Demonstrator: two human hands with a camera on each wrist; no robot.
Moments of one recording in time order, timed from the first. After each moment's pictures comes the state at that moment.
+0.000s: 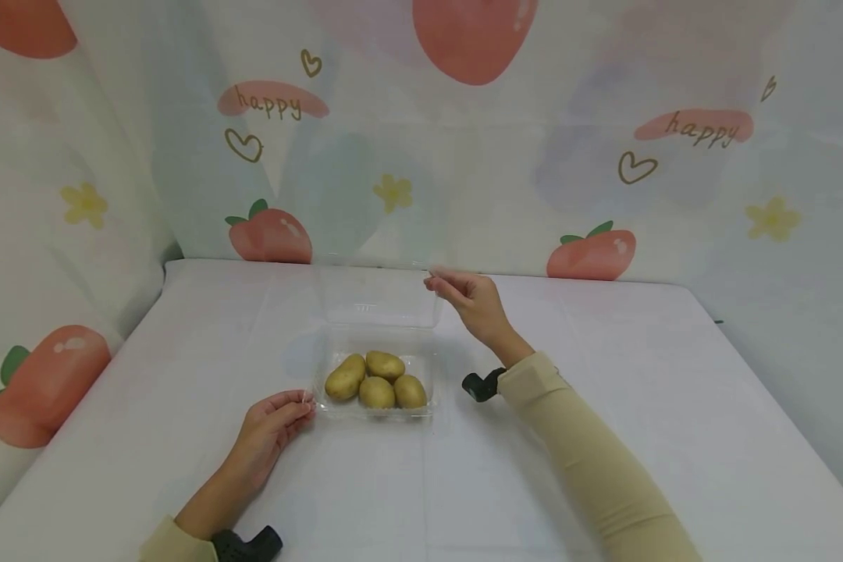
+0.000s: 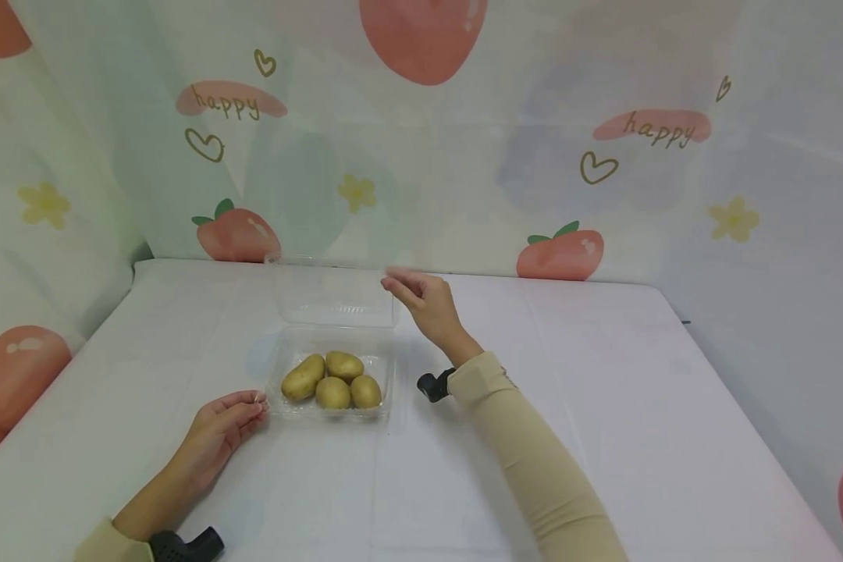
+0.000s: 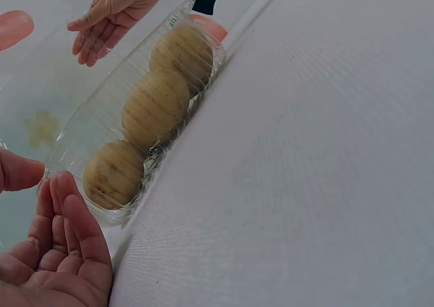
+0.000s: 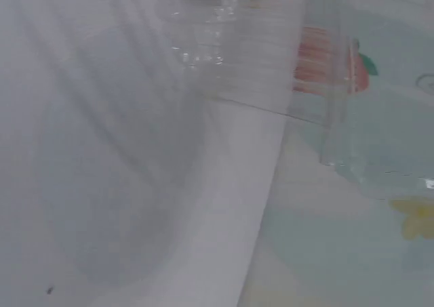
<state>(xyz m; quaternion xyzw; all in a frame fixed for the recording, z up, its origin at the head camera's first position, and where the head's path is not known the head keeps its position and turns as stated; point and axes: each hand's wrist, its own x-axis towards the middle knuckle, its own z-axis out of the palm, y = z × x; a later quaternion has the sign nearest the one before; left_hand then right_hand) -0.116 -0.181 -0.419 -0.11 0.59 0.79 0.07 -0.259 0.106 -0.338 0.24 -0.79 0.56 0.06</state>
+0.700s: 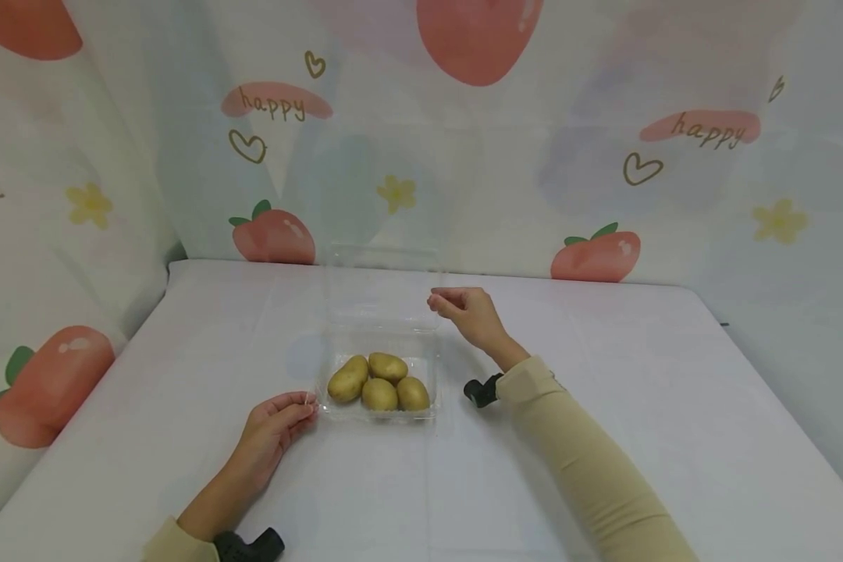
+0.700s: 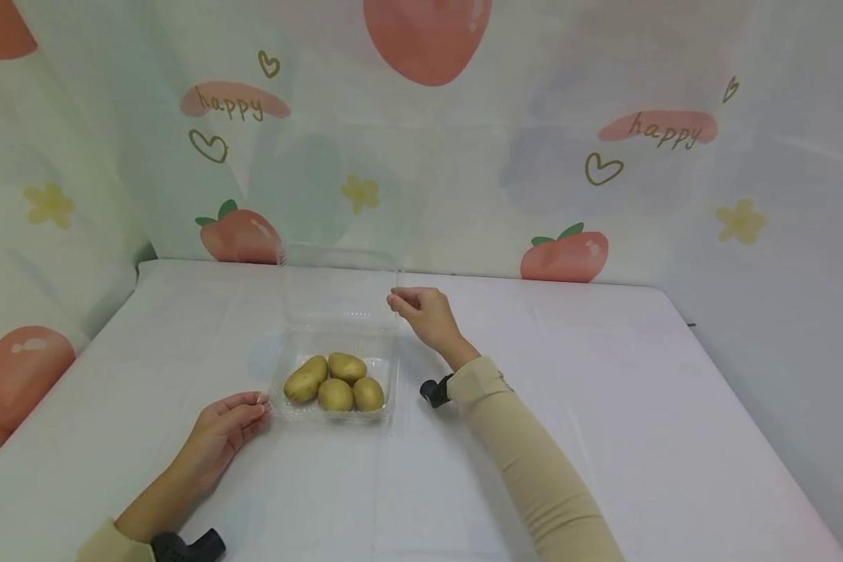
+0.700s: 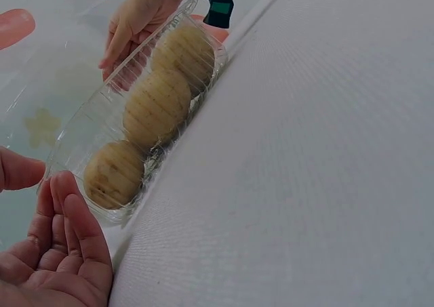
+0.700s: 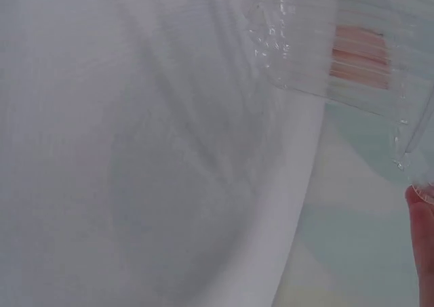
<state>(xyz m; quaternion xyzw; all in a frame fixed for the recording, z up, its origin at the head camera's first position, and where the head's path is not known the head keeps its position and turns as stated) -0.117 -0.183 -0.419 -0.12 0.59 0.80 0.08 -0.271 0.104 -0.361 0.19 -0.83 0.52 -0.01</state>
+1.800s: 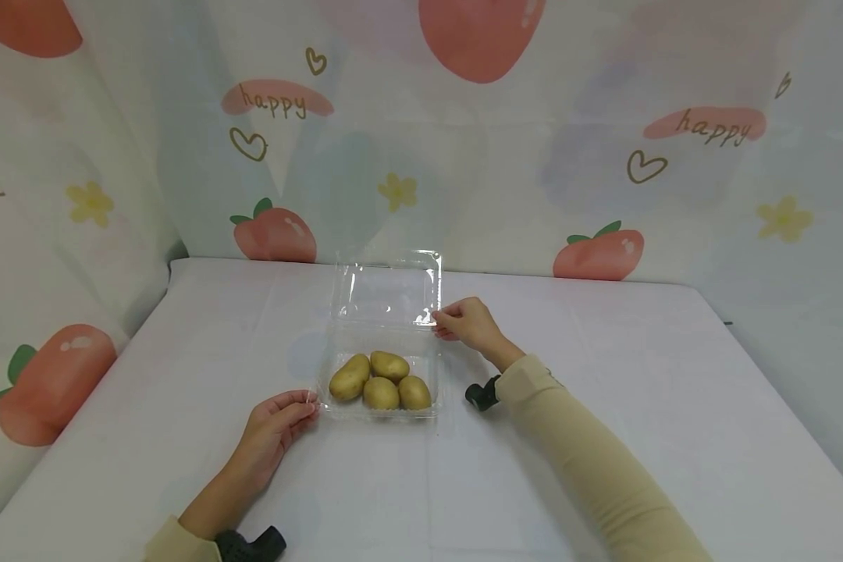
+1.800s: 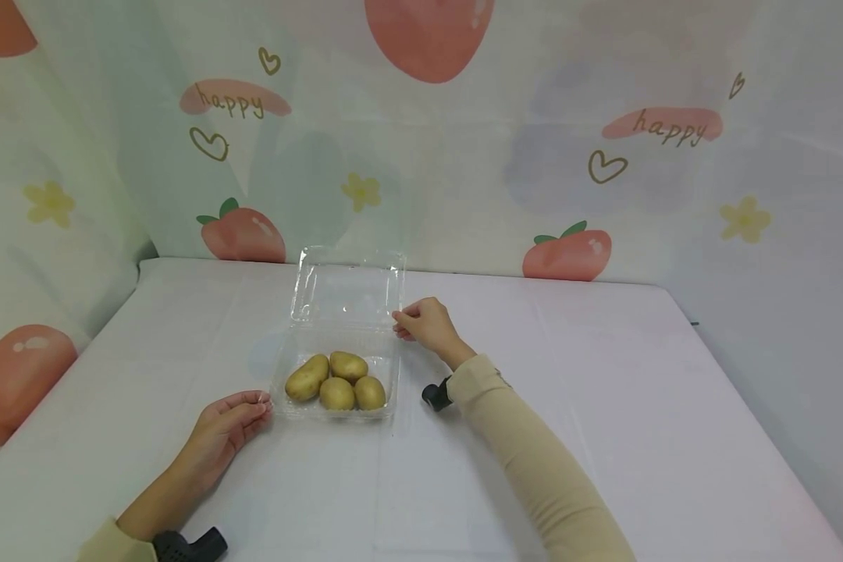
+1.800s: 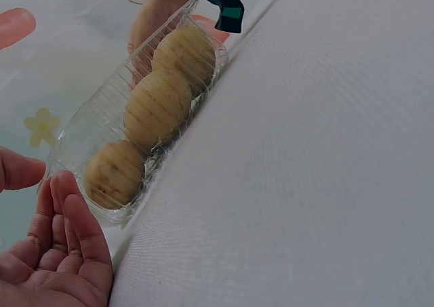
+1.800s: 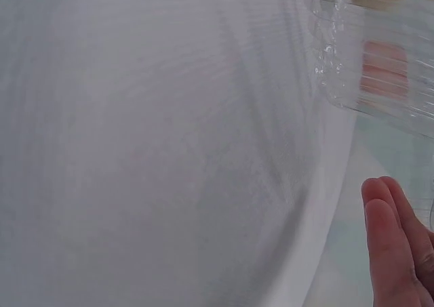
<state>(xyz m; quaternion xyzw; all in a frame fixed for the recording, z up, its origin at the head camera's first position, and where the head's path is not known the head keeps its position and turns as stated) -0.117 -0.182 -0.417 -0.12 0.58 0.80 0.07 -0.274 0.098 -0.372 0.07 -0.84 0.53 -0.12</state>
